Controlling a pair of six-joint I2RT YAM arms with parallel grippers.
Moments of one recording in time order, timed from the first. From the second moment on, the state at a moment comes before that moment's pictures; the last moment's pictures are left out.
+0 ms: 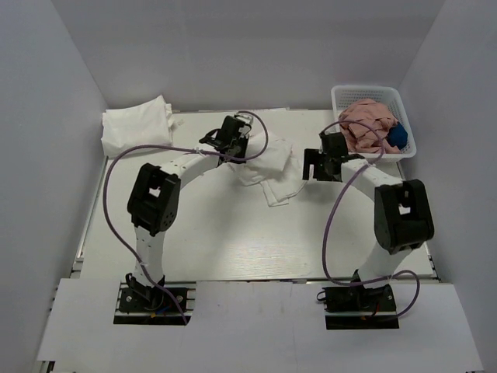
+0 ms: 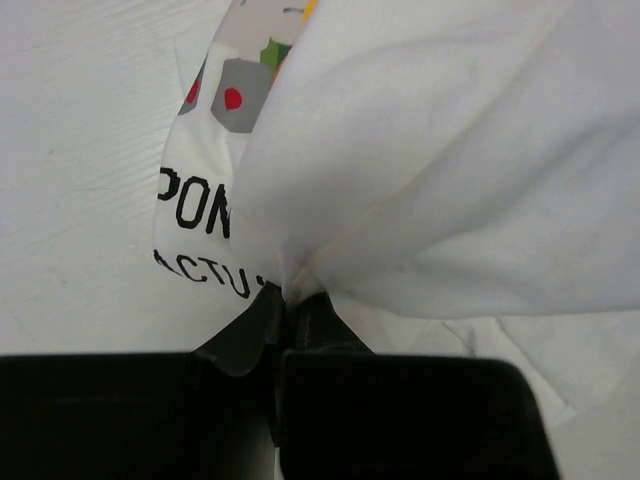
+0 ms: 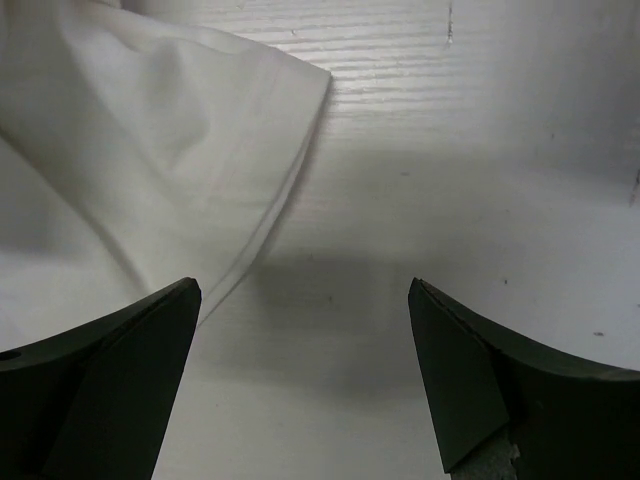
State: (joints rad) left arm -0.53 2.08 1.61 -0.32 -0.07 -0.17; right arm 0.26 1.69 1.07 -0.29 0.03 0.22
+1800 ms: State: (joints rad) left arm -0.54 0.69 1.19 -0.40 -0.11 -0.53; right arm 0.41 0.69 1.00 0.03 -0.11 0.13
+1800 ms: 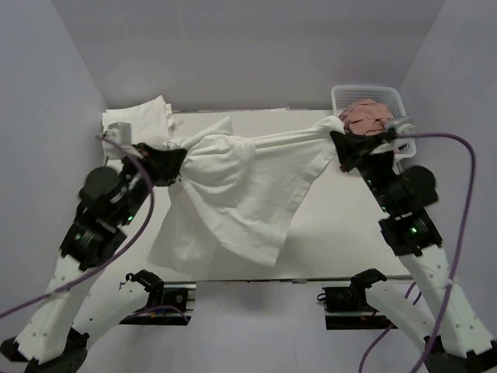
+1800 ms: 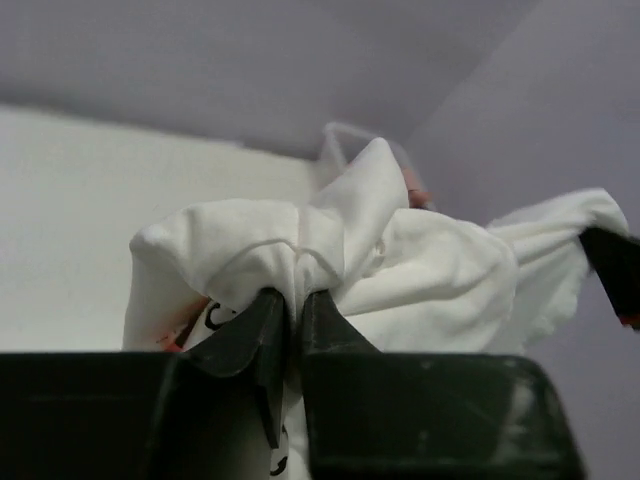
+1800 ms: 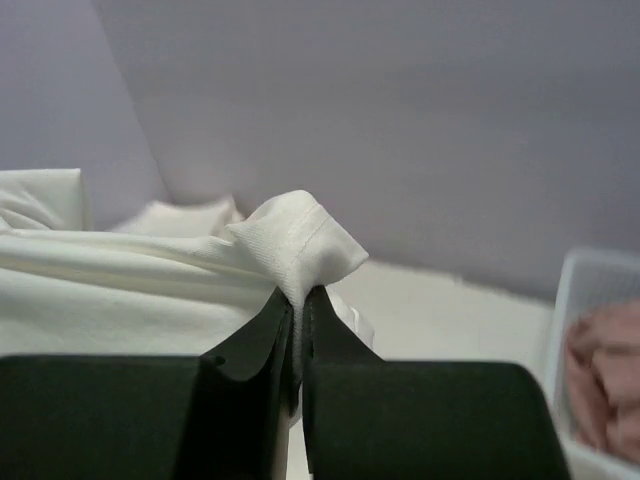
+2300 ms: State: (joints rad) left arm -0.51 1.18 1.01 -0.82 -0.46 -0.82; right arm 0.35 1.36 0.91 -0.25 0.12 0.26
